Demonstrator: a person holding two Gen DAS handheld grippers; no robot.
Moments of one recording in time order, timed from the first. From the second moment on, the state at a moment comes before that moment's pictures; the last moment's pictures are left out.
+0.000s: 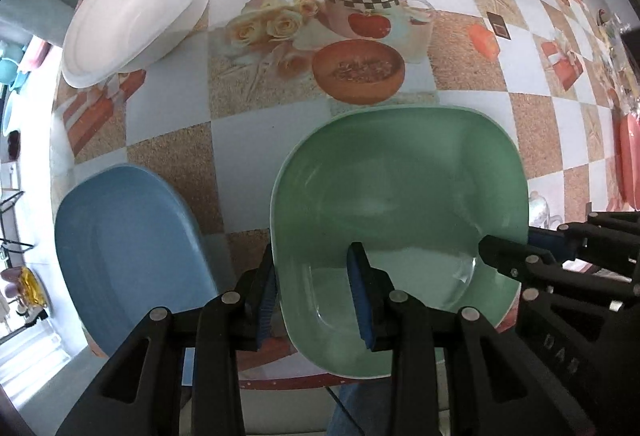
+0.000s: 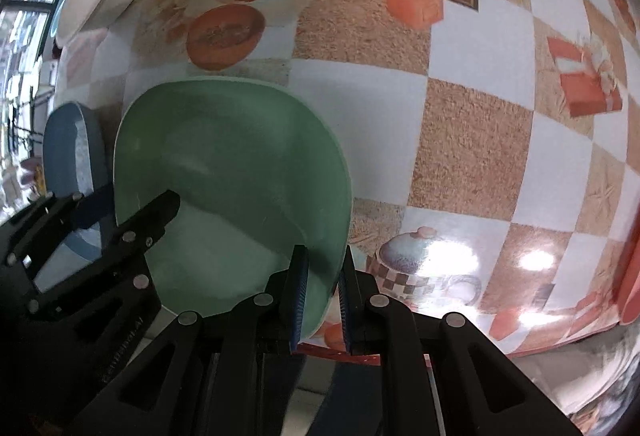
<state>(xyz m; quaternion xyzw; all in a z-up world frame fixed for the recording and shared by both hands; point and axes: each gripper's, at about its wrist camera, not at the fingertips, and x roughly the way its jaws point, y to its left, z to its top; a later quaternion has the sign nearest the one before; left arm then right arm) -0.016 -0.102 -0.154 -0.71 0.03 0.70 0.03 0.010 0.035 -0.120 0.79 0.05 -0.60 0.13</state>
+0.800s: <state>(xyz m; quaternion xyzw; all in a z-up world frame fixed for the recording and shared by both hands) -0.008 -0.084 -0.145 -0.71 0.03 0.70 0.04 0.003 0.041 -0.129 0.79 0.06 -0.59 0.12</state>
